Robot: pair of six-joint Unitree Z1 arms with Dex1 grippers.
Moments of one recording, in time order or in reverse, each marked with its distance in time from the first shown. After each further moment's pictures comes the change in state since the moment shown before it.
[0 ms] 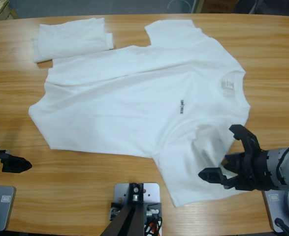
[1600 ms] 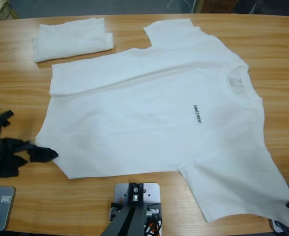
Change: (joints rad) arm 0 -0.136 0.043 0.068 -0.280 -0.019 -0.279; arm 1 0.023 -0.280 -0.288 0.819 0.015 0.034
